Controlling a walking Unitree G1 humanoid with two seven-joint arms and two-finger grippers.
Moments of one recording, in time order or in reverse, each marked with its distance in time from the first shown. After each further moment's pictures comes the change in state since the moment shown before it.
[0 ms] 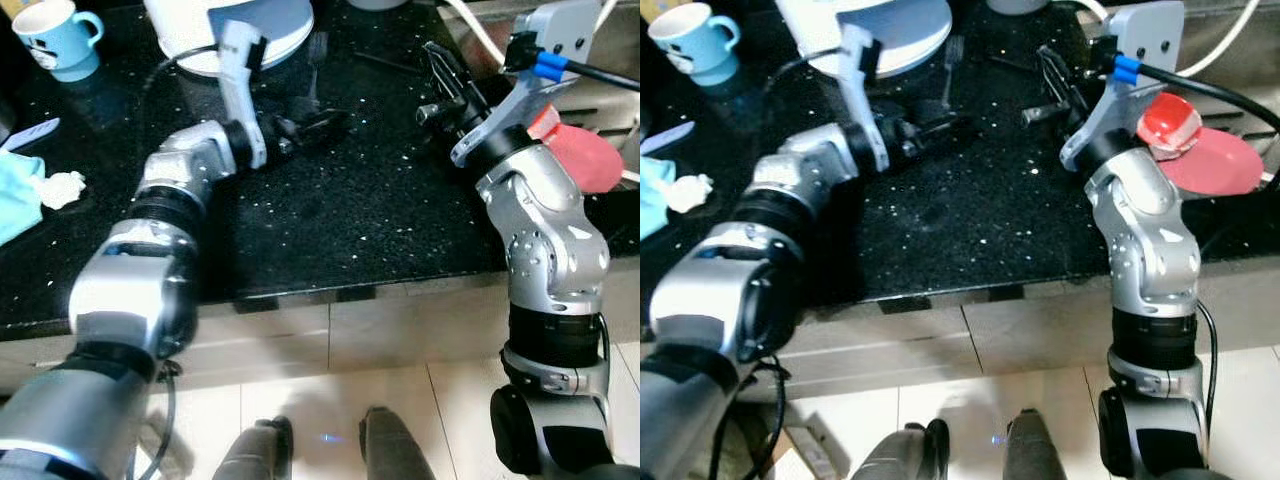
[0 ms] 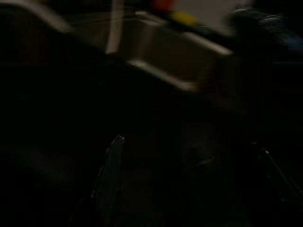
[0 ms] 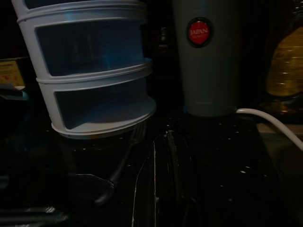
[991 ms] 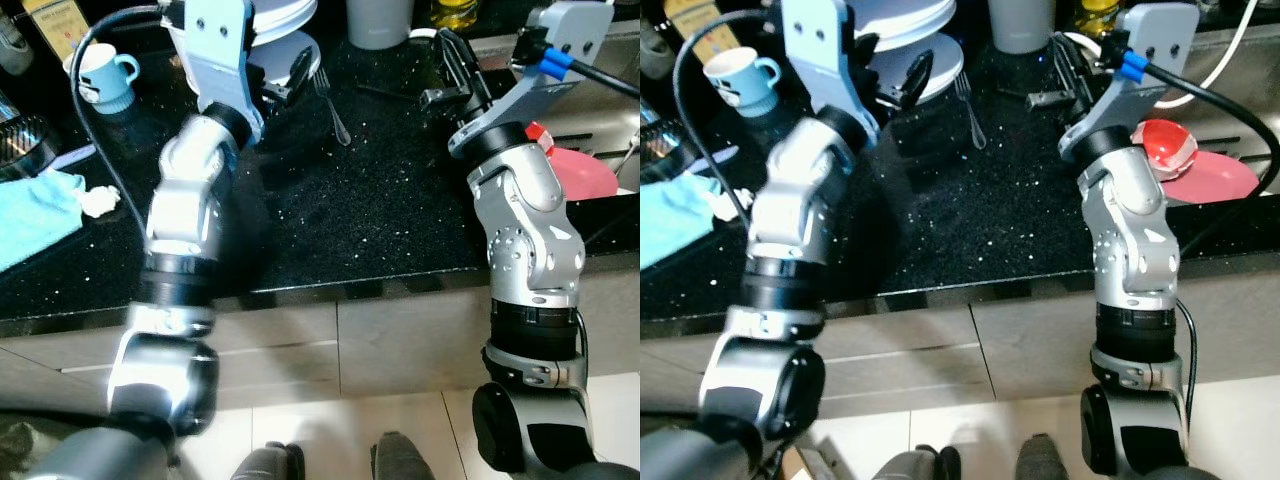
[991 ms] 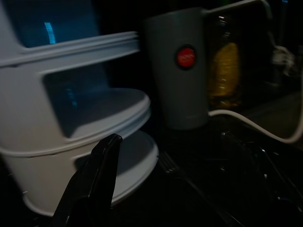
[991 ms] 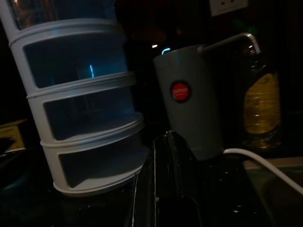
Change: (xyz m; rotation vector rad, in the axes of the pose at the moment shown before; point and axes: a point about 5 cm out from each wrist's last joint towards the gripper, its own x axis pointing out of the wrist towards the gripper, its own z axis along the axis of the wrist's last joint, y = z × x) left arm -0.032 -0.014 0.026 0.449 -0.236 0.881; right arm 0.007 -0.005 -0.007 0.056 -0.087 -0.140
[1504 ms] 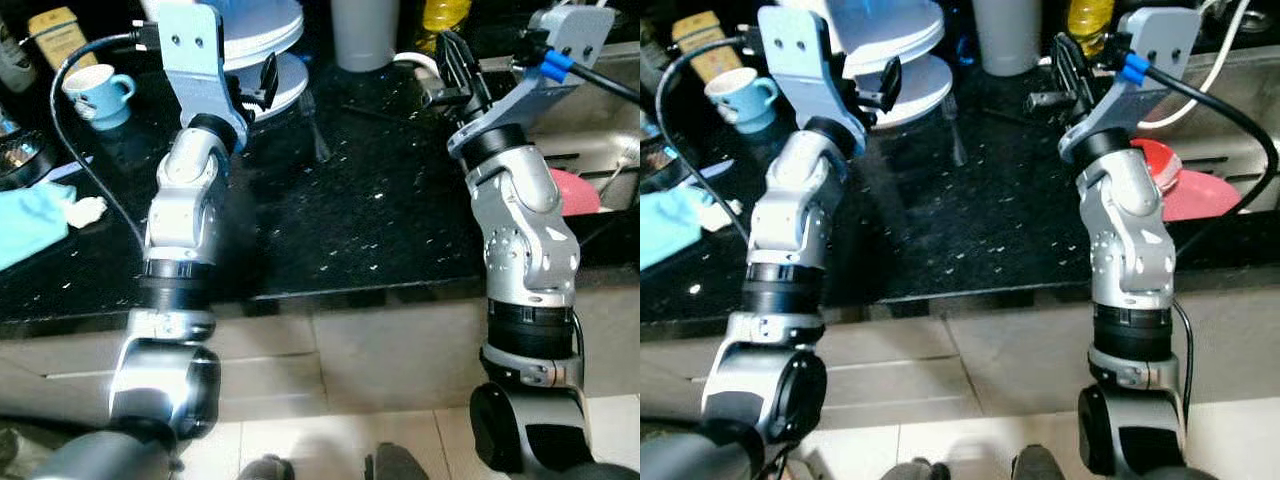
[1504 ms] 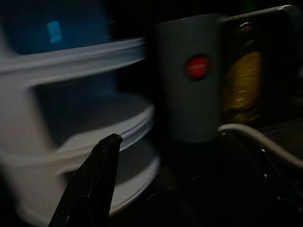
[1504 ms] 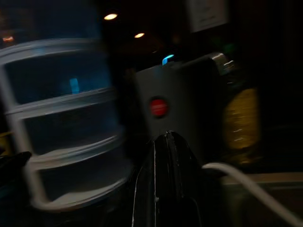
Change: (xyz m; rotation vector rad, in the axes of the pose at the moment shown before) left arm -0.001 0.003 -0.007 -0.029 0.038 0.083; right arm -0.001 -0.005 -0.002 -0.003 -0.003 -0.018
